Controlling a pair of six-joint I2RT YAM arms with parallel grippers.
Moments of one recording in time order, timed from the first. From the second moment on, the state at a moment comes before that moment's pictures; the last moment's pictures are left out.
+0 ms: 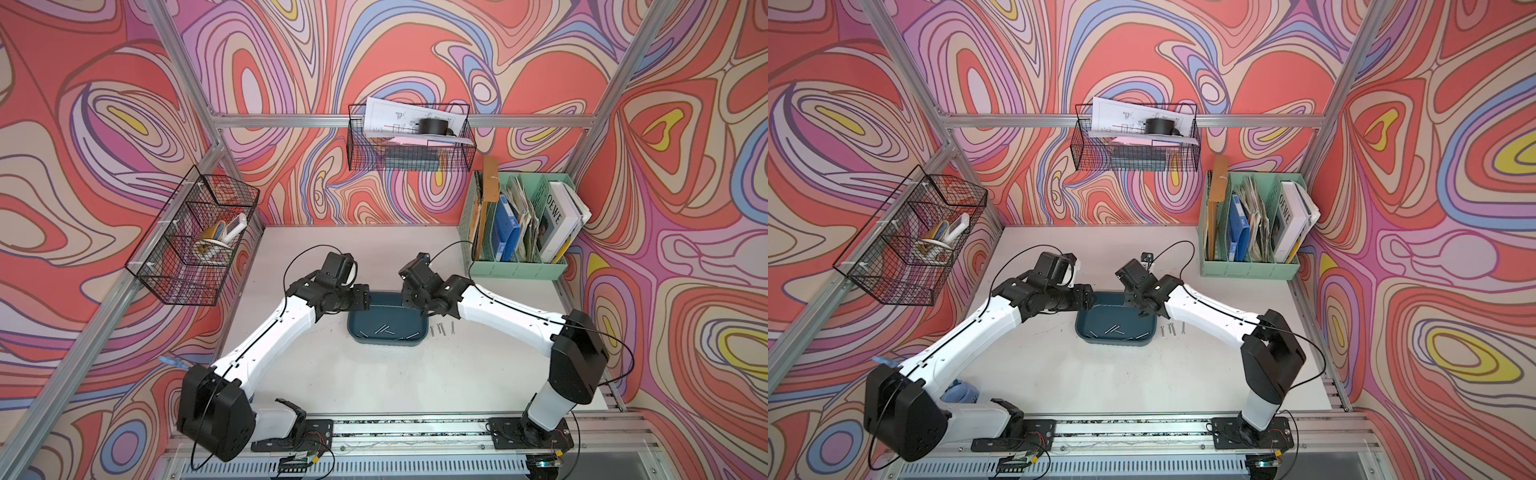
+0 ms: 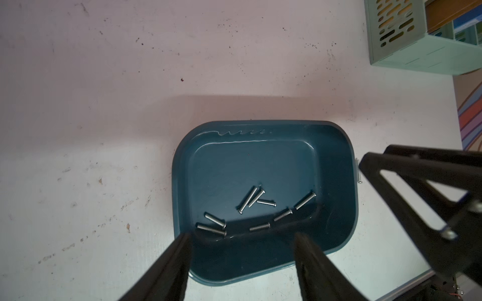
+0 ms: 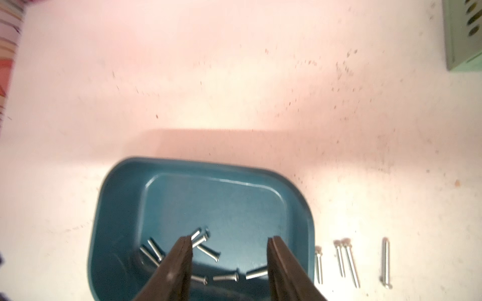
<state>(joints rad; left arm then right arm) -0.44 1.39 1.15 -0.74 0.12 -0.39 0.75 1.68 1.34 -0.55 0.26 0.75</state>
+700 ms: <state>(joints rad) -0.56 1.78 1.50 -1.16 0.13 -0.29 0.32 1.65 1.37 -0.63 0.19 0.54</state>
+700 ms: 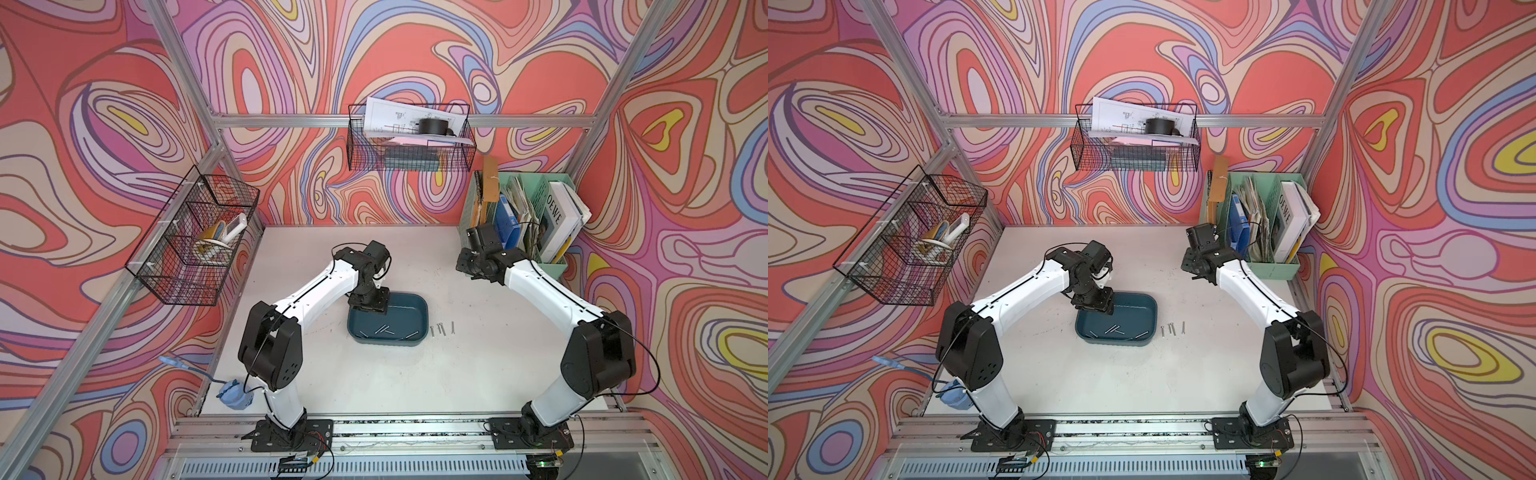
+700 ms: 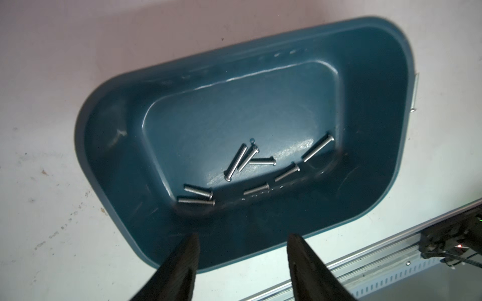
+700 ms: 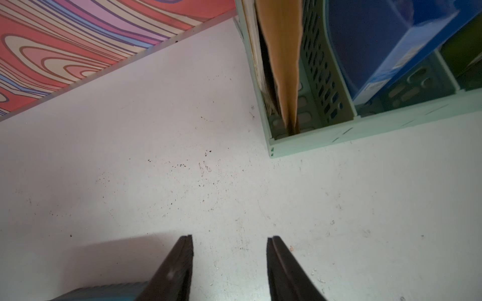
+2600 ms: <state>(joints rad) -0.63 1.91 1.28 -0.94 -0.05 -0.34 0.26 1.68 1.31 -0.64 0.15 0.33</state>
